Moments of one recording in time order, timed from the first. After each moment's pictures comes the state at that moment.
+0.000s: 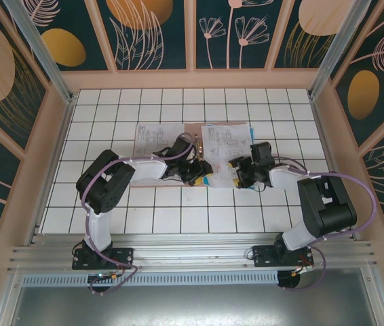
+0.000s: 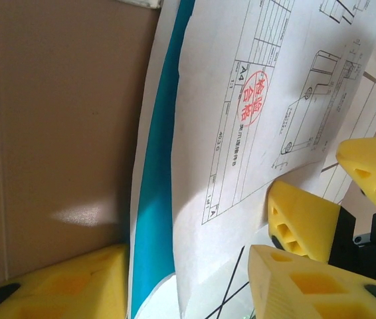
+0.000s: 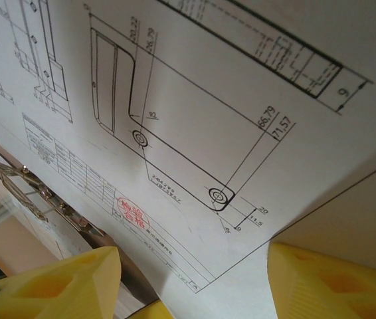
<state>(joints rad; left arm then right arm) -0.71 1.97 1.10 -0.03 0.52 -1.16 0.31 1.52 0.63 -0.06 -0.37 1.49</state>
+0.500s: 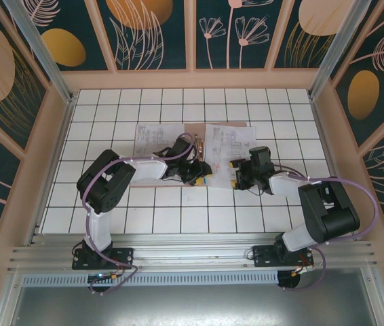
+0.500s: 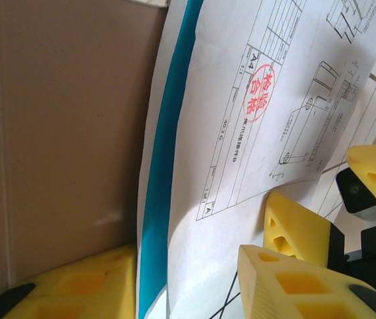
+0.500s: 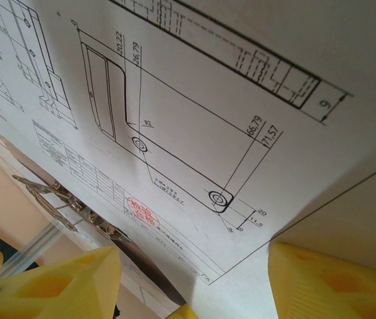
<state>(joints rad) -0.71 1.97 1.10 -0.03 0.52 -1.16 0.34 1.48 0.54 0.07 -0.33 1.72</state>
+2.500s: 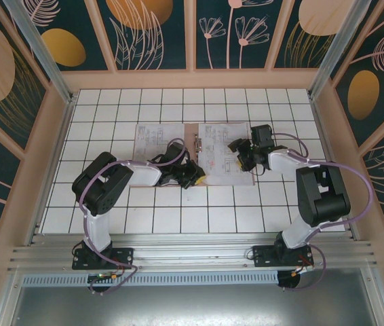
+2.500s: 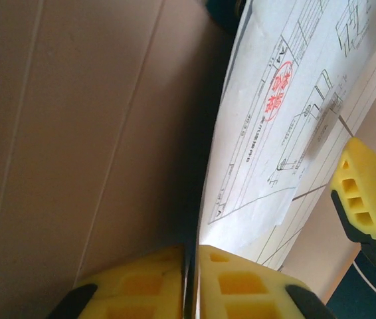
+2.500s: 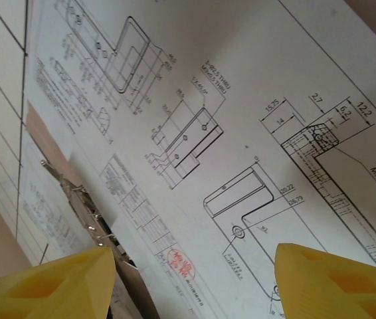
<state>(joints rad) -0.69 1.93 0.94 0.19 0.49 -1.36 0.26 1.63 0.87 -0.16 -0.32 1.17</state>
